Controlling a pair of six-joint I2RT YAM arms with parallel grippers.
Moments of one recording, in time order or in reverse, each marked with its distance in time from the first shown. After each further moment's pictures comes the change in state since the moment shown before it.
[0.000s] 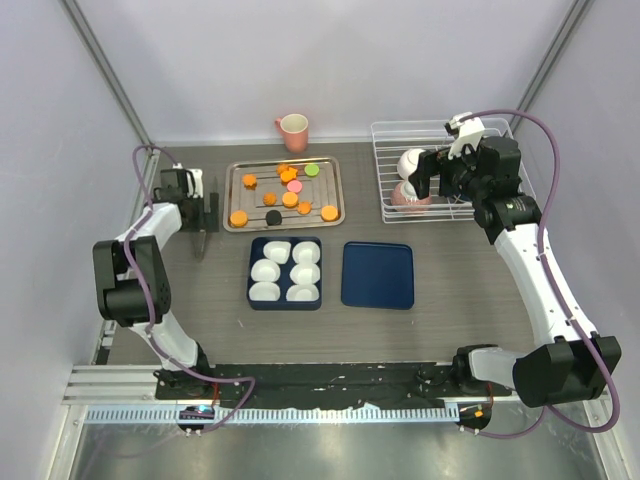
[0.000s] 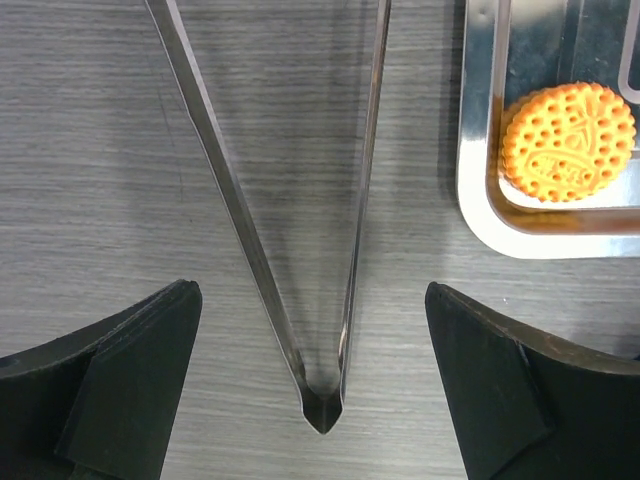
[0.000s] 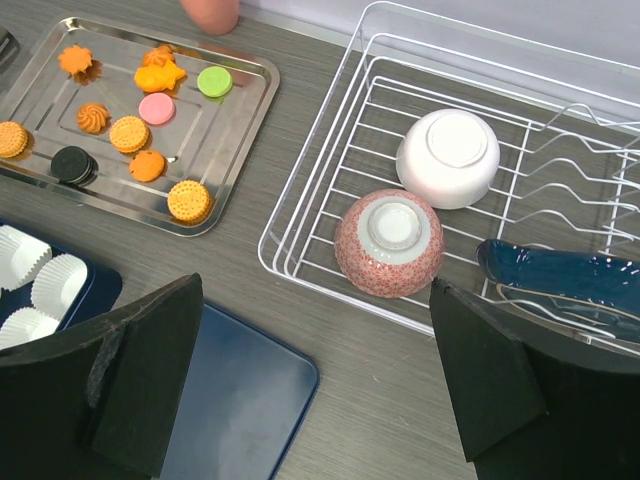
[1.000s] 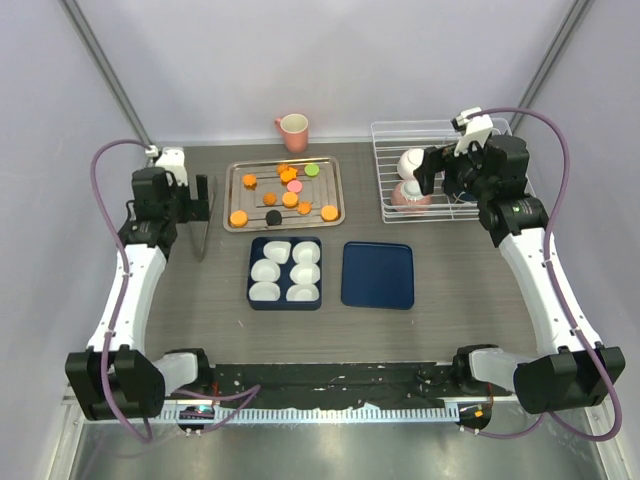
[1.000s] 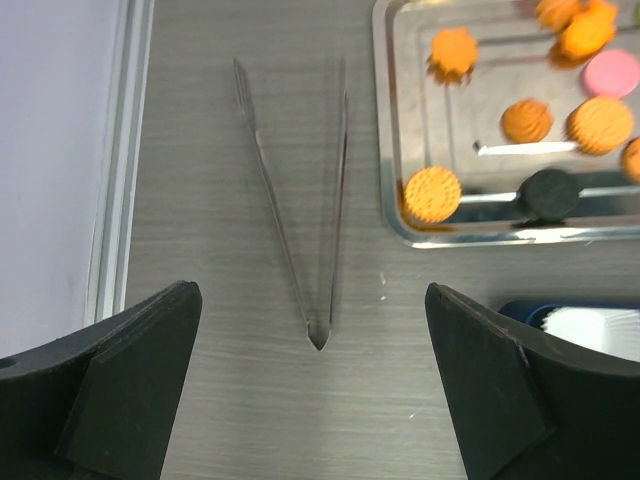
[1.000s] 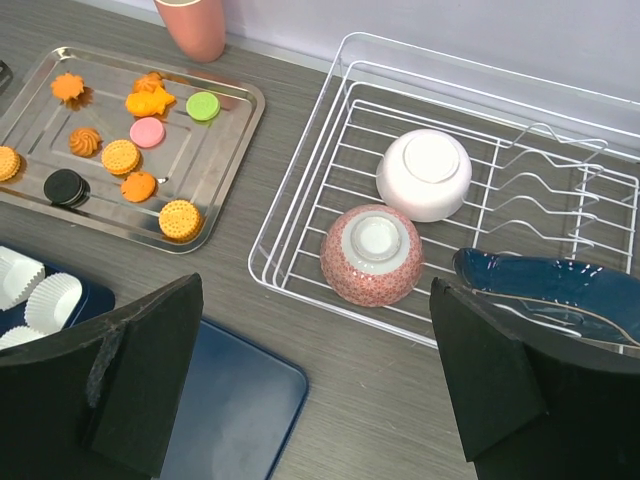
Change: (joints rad) left arm -0.065 -0.559 -0.055 -0.042 -0.020 -0.021; right arm -0.003 -0.033 0.025 -0.006 0.037 0.000
